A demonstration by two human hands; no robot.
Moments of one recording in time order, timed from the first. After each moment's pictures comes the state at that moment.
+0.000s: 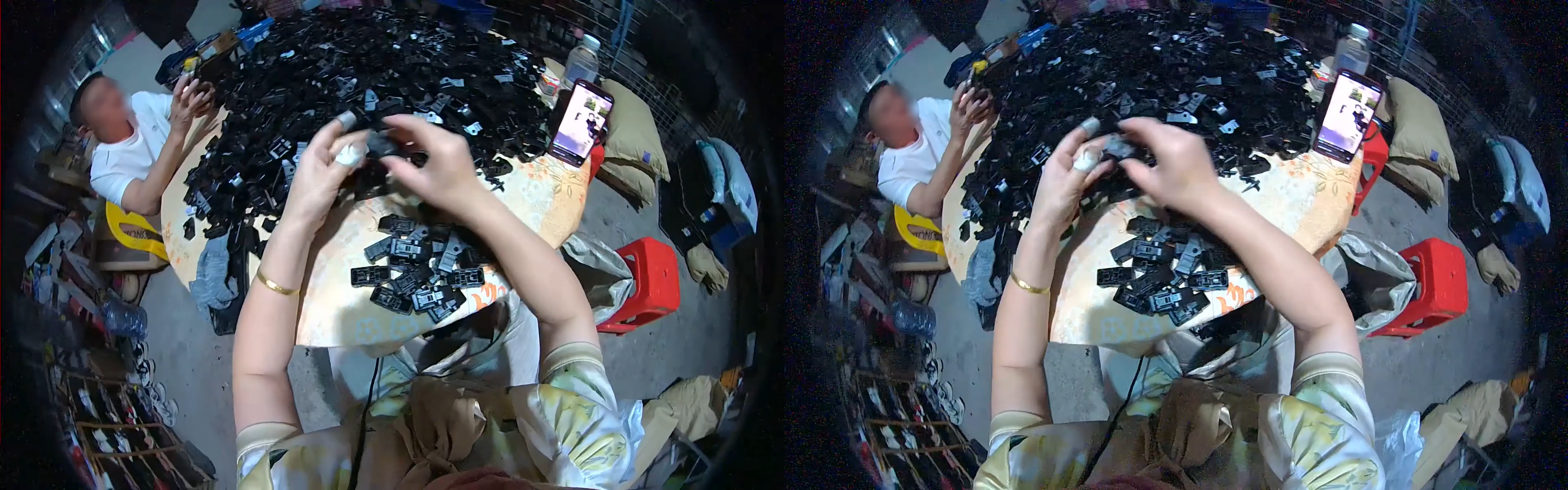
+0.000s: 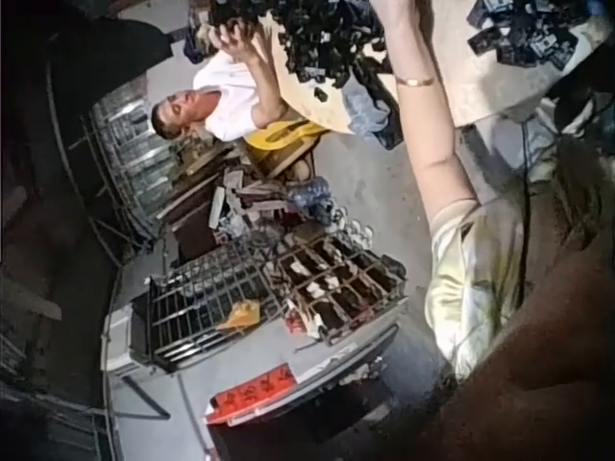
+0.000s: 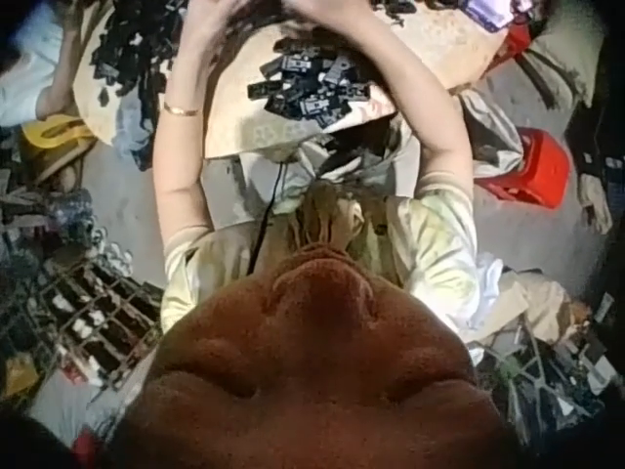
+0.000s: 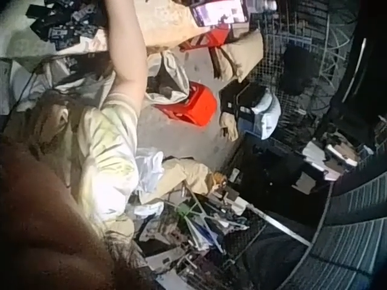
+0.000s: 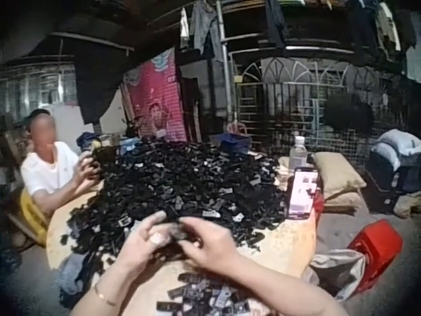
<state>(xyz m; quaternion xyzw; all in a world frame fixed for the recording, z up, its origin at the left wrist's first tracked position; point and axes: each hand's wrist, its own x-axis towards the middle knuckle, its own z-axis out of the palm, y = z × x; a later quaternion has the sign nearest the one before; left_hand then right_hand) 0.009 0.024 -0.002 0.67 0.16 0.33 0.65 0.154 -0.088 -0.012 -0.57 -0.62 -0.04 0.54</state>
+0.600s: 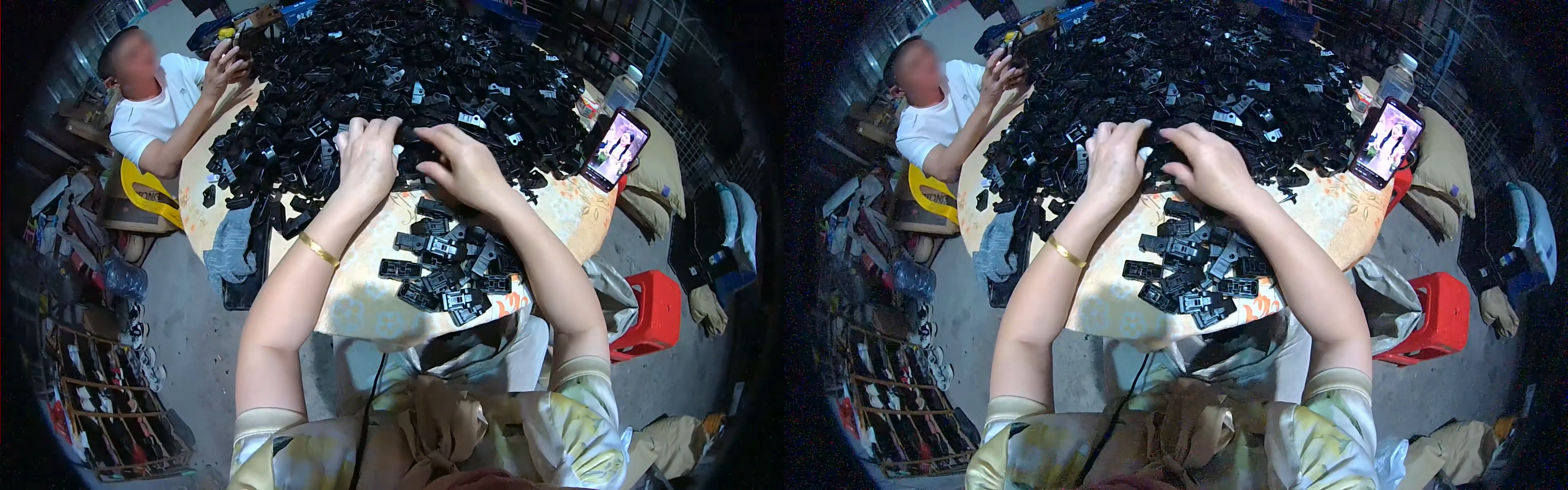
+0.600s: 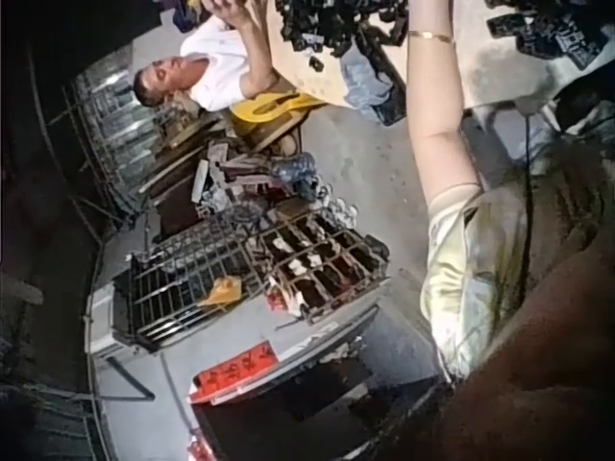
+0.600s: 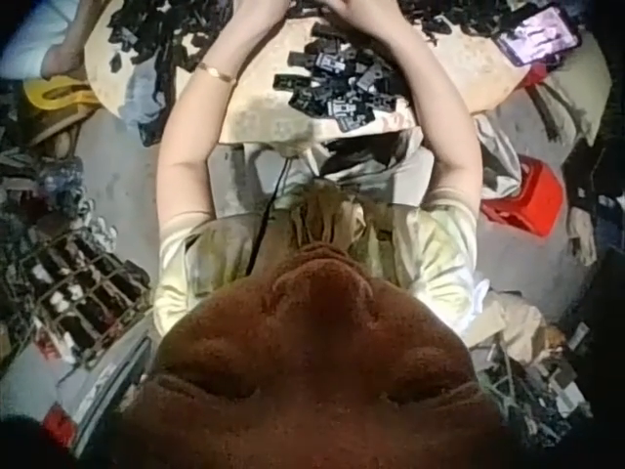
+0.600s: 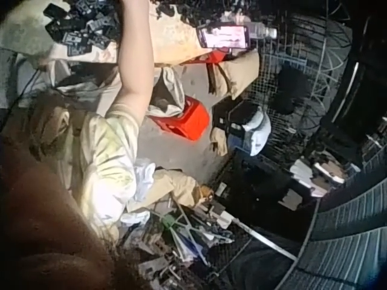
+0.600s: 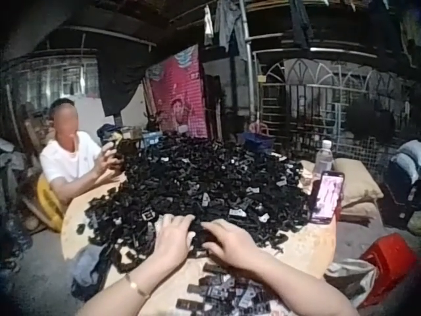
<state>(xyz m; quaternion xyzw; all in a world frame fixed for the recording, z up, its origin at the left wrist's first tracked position) 0.023 0.042 -0.035 0.89 0.23 0.38 -0.03 0.158 -0.069 -0.028 -0.62 -0.66 -0.06 0.42</state>
